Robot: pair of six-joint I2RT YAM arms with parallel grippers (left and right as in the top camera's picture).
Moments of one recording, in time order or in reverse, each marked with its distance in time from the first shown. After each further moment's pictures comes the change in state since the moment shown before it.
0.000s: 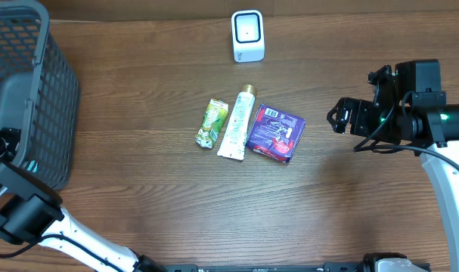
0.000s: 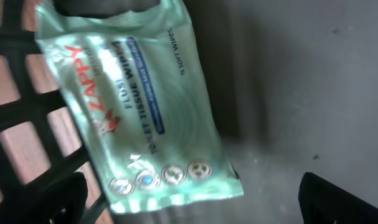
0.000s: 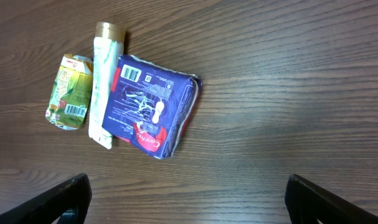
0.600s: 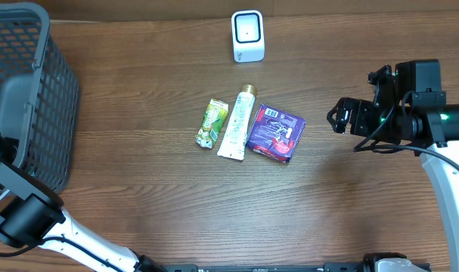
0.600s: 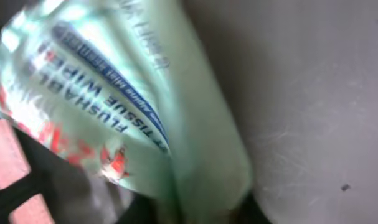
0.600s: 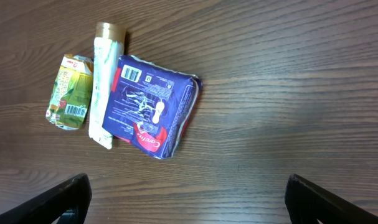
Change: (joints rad) left arm 0.002 -0.036 -0.187 0.182 -0.005 0.001; right arm 0.000 0.000 0.000 0.001 0.000 0.000
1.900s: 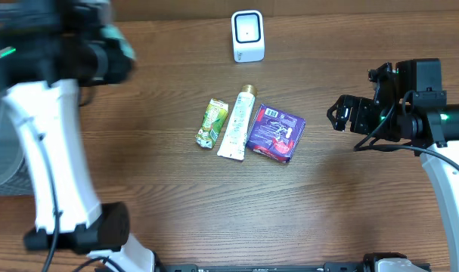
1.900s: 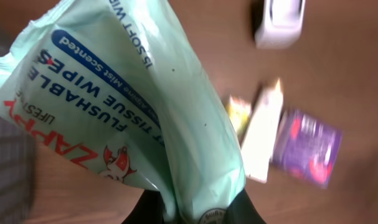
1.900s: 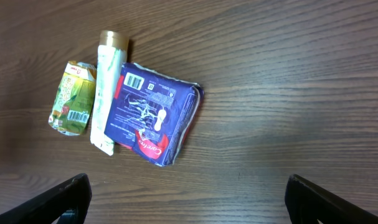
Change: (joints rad) left arm -0.809 -0.362 0.619 -0.640 0.315 0.528; right arm 0.000 0.000 0.000 0.027 0.000 0.000
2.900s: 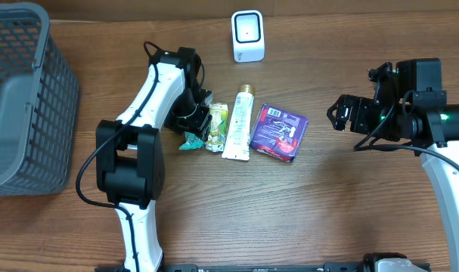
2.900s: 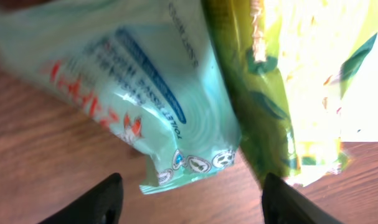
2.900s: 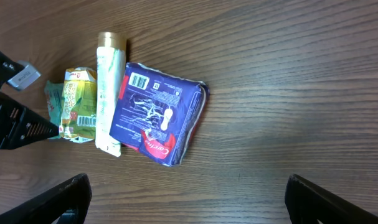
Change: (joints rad) left arm -0.253 0.346 -0.603 0.278 -0.106 0.154; right arm 0.000 0.000 0.000 0.004 0.000 0.000
